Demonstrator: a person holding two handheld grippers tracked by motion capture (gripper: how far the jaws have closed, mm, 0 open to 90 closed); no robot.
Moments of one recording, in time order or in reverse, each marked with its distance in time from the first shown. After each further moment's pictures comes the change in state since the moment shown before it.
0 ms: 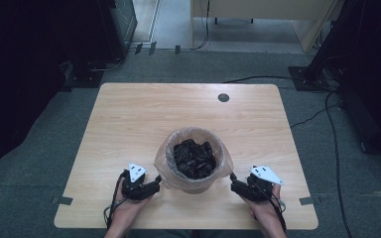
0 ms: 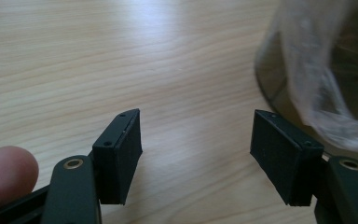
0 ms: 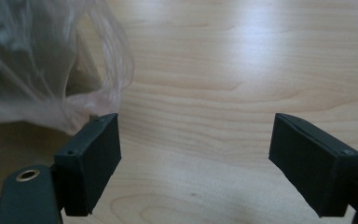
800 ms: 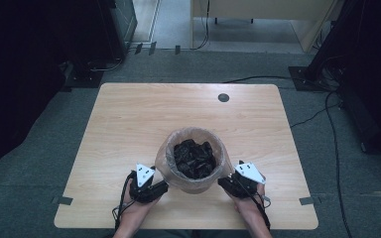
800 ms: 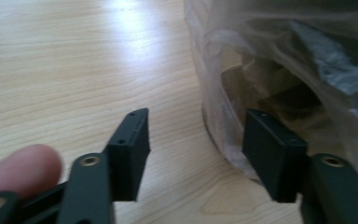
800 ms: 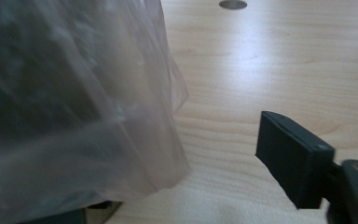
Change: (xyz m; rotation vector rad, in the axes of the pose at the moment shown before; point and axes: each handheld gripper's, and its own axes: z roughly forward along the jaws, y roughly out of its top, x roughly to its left) left arm -0.026 0.015 -0.014 -0.106 -0.056 0.001; right arm 0.038 0.010 0.016 -0.096 -0.029 -0.010
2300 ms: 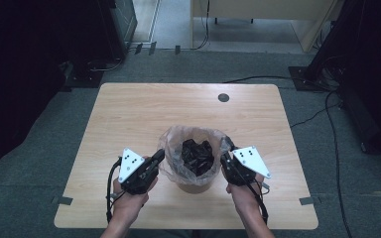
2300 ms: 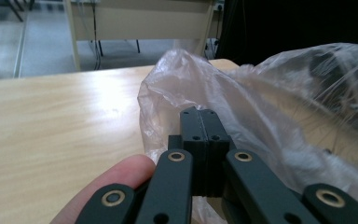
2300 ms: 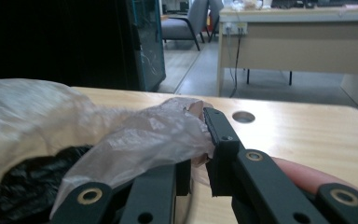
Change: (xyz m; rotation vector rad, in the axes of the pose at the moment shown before) left arm -0.015 0.082 -0.060 -0.259 -0.118 0.028; right arm 0.033 0.085 -0.042 -0.283 0.052 -0.006
